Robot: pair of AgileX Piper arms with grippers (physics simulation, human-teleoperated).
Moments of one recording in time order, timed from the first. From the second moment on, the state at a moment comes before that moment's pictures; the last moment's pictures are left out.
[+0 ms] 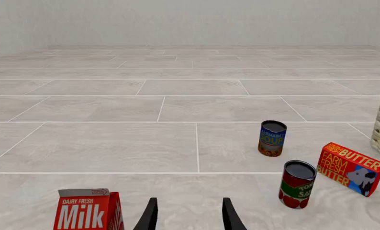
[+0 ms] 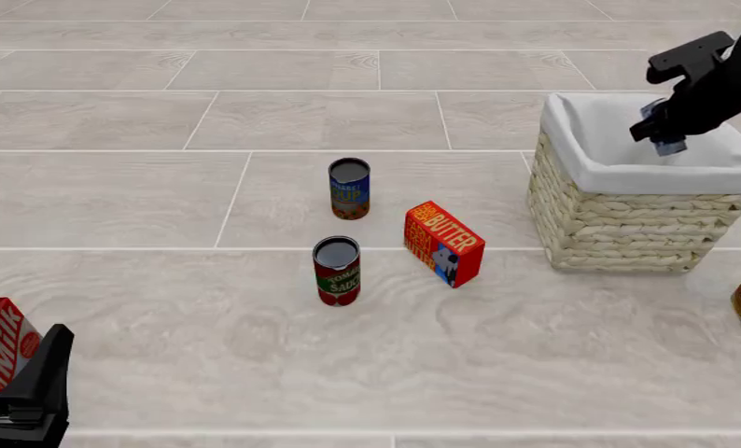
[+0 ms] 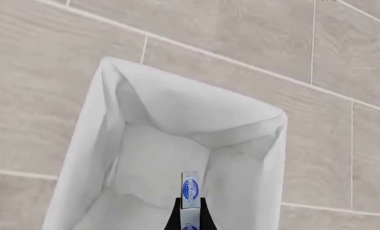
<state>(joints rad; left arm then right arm) 0.00 0.00 0.00 0.00 0.00 -0.22 1.96 -1.85 0.81 -0.51</state>
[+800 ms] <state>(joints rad) 0.00 0.00 0.00 0.00 0.00 -0.21 1.96 -1.88 0.82 -0.50</state>
